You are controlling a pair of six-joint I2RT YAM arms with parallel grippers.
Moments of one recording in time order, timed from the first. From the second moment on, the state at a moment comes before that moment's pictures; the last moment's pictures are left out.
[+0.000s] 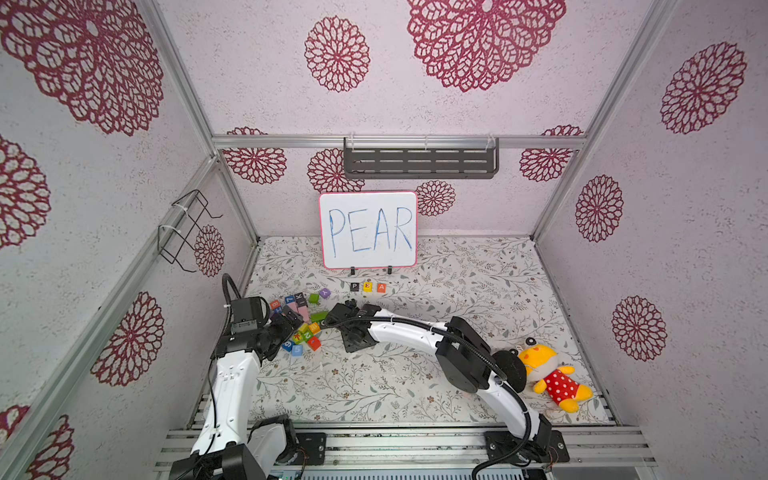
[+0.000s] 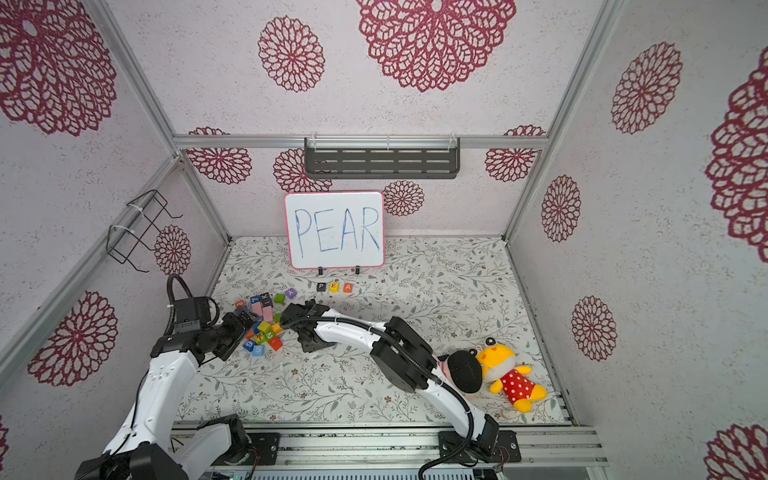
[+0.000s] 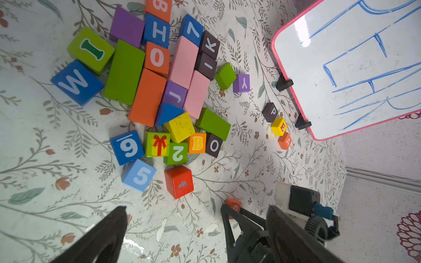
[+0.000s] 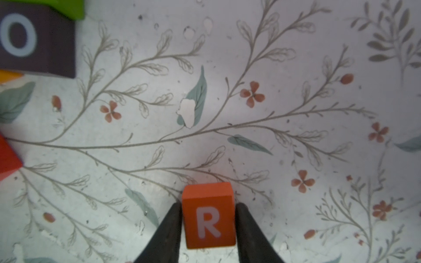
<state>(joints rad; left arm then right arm) 0.23 1.03 0.73 -0.66 0.28 -0.66 1.10 2.37 1.98 -0.88 0.23 0.72</state>
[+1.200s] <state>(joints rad) 0.03 1.27 0.94 -0.55 0.25 -0.64 0.71 2.39 2.05 -0.78 0.23 0.65</state>
